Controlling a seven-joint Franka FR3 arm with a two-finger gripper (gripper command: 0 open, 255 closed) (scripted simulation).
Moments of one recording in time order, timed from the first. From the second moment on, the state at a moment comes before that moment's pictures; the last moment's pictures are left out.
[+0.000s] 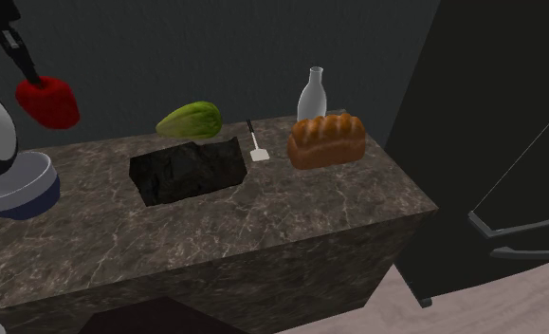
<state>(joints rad) 0.43 0.23 0.41 -1.16 -0.03 1.40 1.24</state>
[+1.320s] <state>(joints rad) 0.40 0.13 0.40 -1.57 0.01 1.72 1.21</state>
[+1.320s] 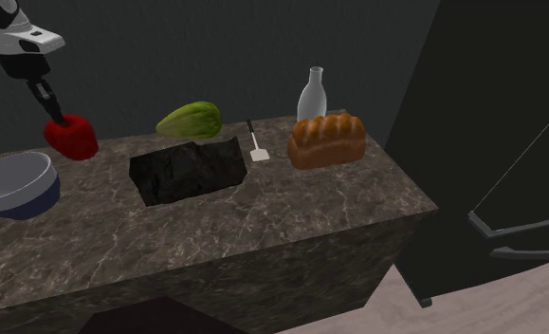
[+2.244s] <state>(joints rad) 0.39 0.13 0.39 -1.75 0.01 1.90 1.19</state>
